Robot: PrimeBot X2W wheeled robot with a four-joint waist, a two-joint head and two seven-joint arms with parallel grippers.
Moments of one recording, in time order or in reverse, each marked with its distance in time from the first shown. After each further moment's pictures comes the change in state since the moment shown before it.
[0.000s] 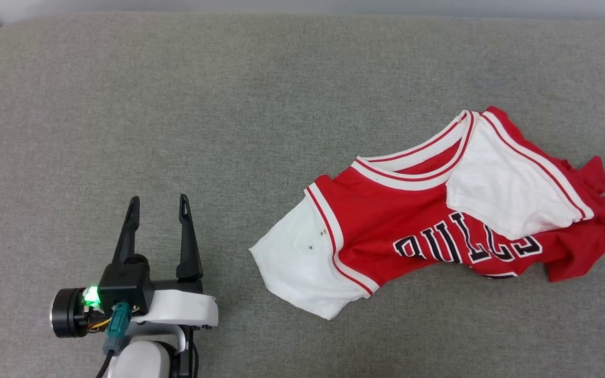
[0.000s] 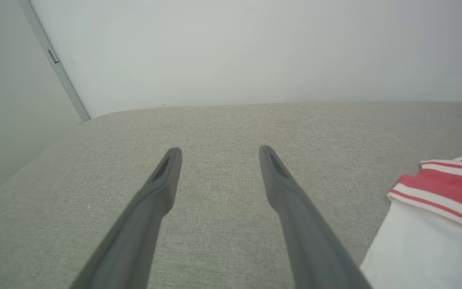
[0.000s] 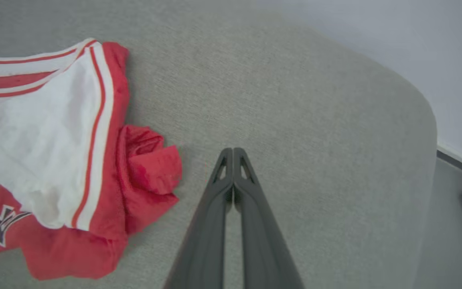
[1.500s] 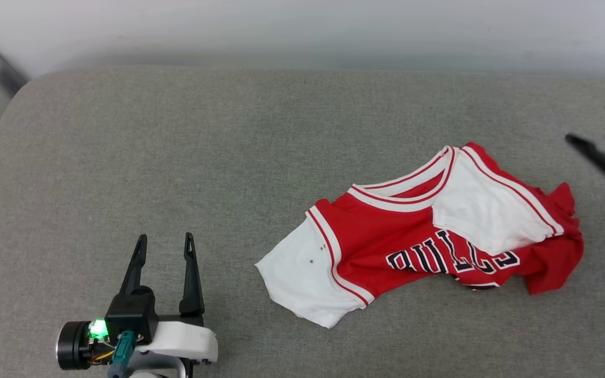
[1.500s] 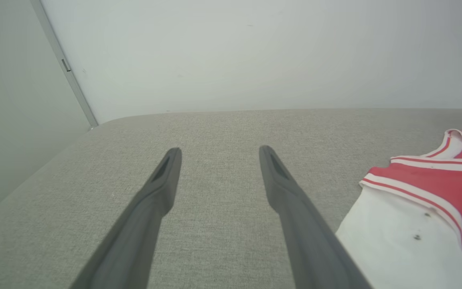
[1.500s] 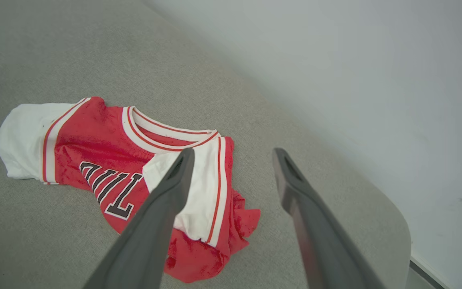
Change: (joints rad) left arm 0.095 0.000 0.004 0.021 0.006 -0.026 0.000; right arm 0.293 0.075 -0.435 -0.473 -0.198 0.000 0.143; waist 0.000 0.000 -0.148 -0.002
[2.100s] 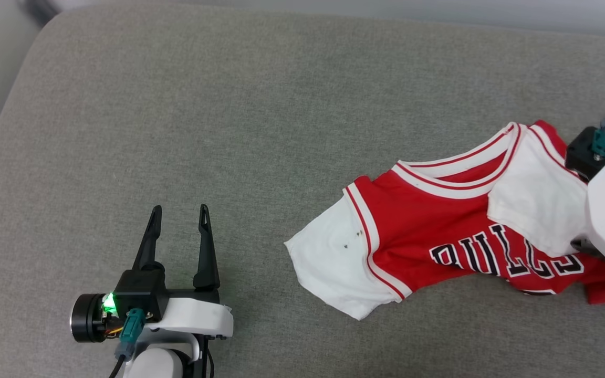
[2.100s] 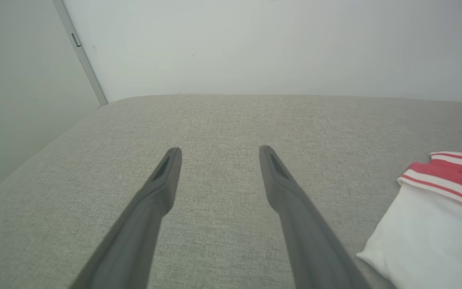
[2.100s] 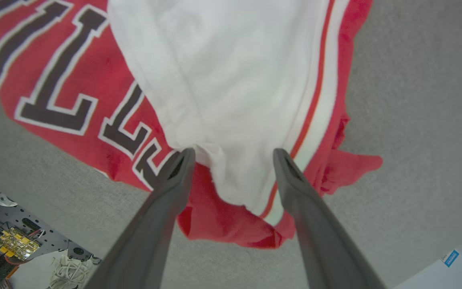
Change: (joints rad) left arm -0.078 0.000 -0.063 -0.011 -0.054 0.023 0.000; right arm -0.248 -0.006 0.474 0.148 0.051 0.000 0.476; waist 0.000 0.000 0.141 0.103
